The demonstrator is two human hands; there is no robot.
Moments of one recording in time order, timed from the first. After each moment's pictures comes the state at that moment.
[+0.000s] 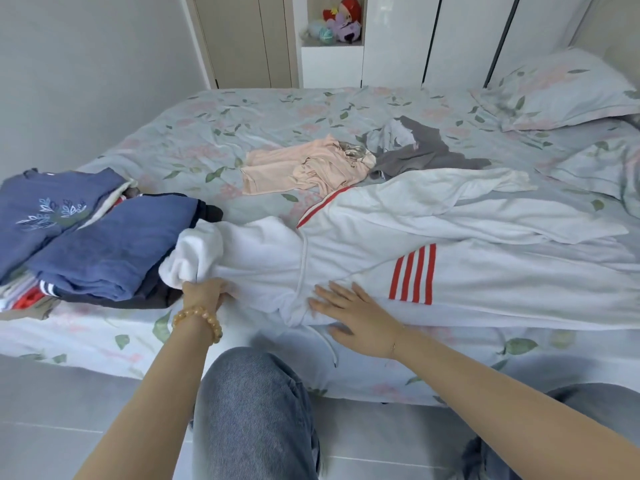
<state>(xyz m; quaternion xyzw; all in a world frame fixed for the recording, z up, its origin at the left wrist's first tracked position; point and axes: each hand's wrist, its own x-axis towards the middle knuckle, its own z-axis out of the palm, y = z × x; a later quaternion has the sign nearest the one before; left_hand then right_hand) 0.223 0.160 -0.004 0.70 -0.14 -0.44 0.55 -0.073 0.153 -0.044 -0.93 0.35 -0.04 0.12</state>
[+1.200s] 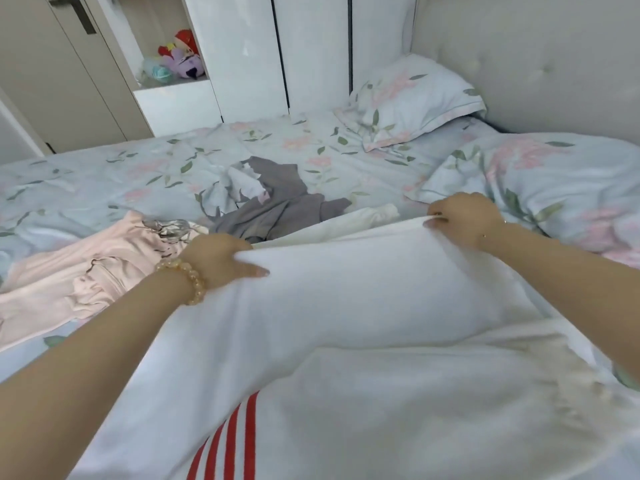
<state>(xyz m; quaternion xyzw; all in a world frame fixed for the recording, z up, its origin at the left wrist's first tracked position) -0.114 -0.179 0.065 0.51 -0.86 -0.08 0.04 -0.527 -0.137 0.041 -0.68 0.72 -0.04 -0.08</state>
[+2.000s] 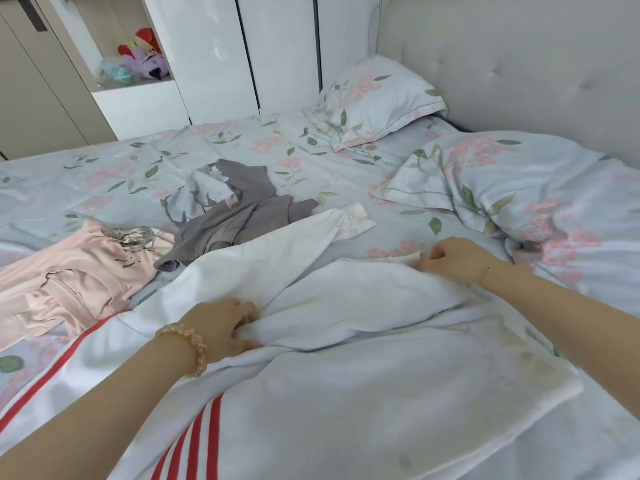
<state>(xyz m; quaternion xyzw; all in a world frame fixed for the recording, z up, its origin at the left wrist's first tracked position) -0.135 -0.121 0.004 0.46 -0.88 -0.09 -0.12 -0.542 -0.065 0.007 -0.53 0.81 -0.10 0.21</state>
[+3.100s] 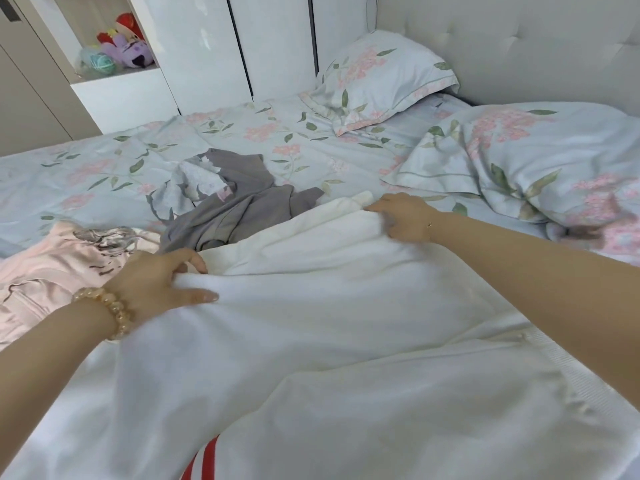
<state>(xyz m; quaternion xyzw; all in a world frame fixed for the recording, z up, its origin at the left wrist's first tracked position) -0.081 -0.214 0.026 0.48 -0.87 -0.08 0.08 -0.513 -0.194 -0.018 -0.72 0.69 -0.07 0.07</state>
